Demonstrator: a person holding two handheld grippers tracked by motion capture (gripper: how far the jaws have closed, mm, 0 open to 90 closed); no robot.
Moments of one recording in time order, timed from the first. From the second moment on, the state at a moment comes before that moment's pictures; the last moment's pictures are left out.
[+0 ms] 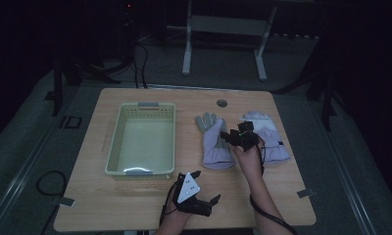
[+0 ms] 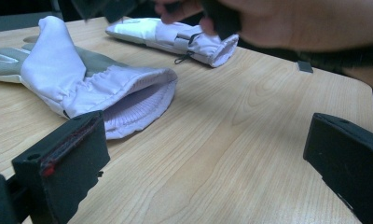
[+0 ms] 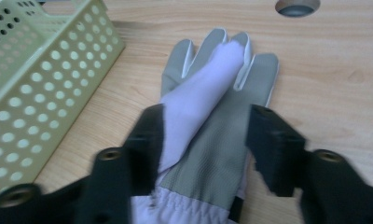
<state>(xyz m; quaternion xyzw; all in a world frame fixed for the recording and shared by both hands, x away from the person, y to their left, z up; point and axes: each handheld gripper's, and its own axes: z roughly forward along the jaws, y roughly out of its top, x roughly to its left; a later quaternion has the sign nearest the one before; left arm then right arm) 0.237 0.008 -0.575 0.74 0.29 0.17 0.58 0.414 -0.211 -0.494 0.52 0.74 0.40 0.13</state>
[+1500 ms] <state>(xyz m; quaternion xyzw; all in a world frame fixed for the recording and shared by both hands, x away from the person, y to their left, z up) 0.237 0.007 -0.575 0.74 0.29 0.17 0.58 0.462 -0.372 -0.525 0.51 0.78 0.31 0.15</state>
